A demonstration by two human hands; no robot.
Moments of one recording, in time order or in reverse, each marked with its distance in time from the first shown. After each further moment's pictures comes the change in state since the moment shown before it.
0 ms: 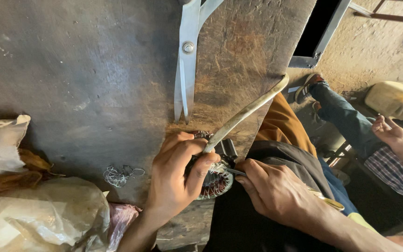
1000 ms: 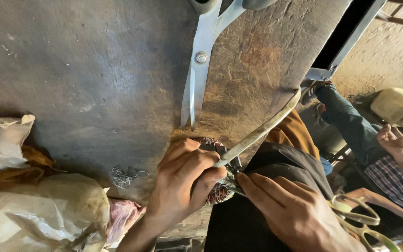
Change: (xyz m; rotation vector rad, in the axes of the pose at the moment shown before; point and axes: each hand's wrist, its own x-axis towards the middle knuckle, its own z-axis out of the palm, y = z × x) left_hand 0.001 -0.006 0.003 0.046 -0.033 0.036; right_hand -0.003 -0.026 -0.035 -0.282 0.027 -0.159
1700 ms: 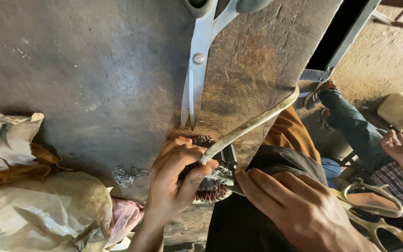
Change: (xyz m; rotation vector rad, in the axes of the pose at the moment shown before) left_hand -0.013 -0.005 -0.001 -0.124 0.116 -0.074; right_hand -0.006 0.004 -0.008 -0.141 -0.030 -0.036
